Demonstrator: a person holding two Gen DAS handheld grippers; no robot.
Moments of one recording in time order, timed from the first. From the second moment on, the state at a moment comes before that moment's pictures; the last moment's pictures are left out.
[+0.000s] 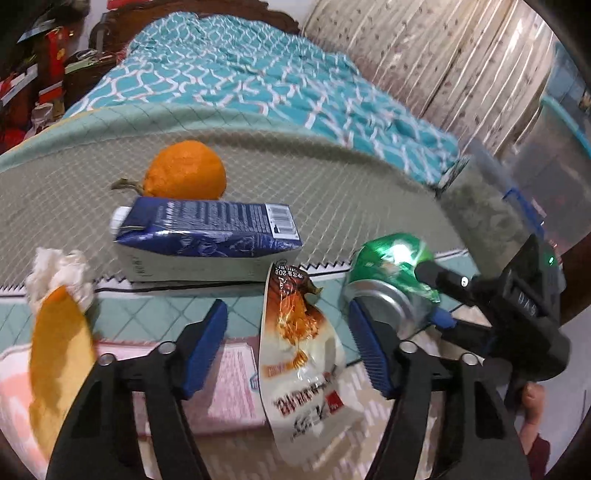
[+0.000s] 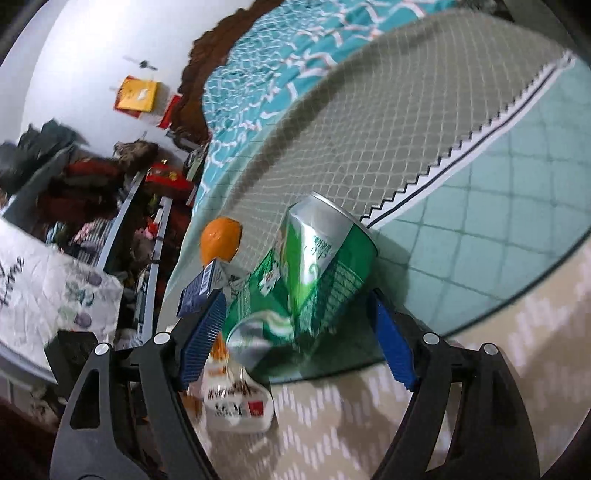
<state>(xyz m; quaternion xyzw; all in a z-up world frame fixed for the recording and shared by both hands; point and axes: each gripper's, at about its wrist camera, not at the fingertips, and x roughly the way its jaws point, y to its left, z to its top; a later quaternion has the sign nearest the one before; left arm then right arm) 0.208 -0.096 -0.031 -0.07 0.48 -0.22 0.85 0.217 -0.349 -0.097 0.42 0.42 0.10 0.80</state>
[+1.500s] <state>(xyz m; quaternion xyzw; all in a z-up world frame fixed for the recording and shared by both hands) 0.065 -0.371 -0.016 0.06 0.49 -0.49 0.72 -0.103 -0.595 -0.088 0.51 0.22 -0.03 0.83</state>
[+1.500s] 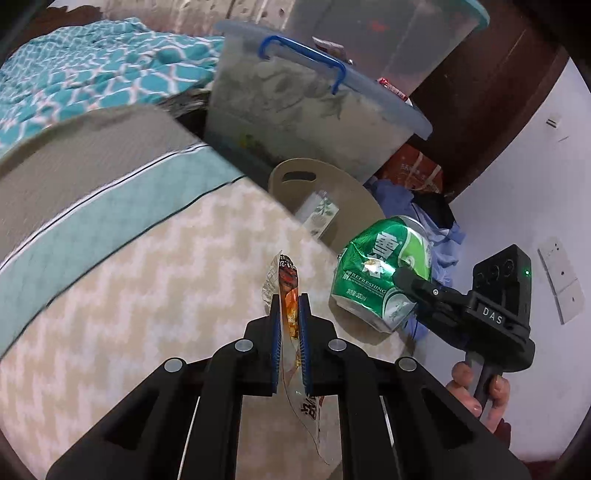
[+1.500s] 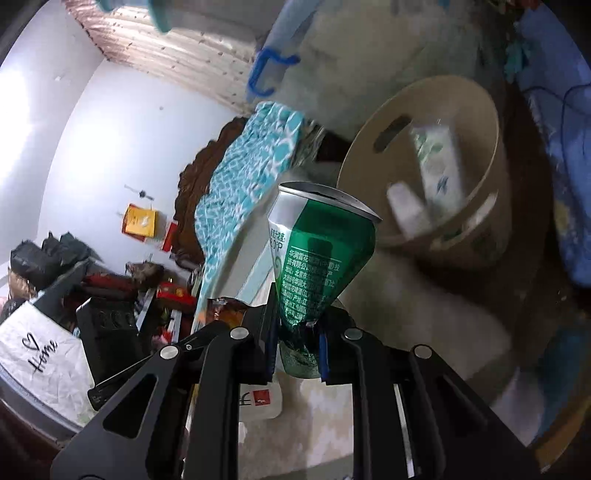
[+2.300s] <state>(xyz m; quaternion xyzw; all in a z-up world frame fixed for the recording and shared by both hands) 0.067 -0.391 0.001 0.06 0.44 -0.50 0.74 -0.074 -0.606 -0.037 0.41 0.20 -0.09 0.88</state>
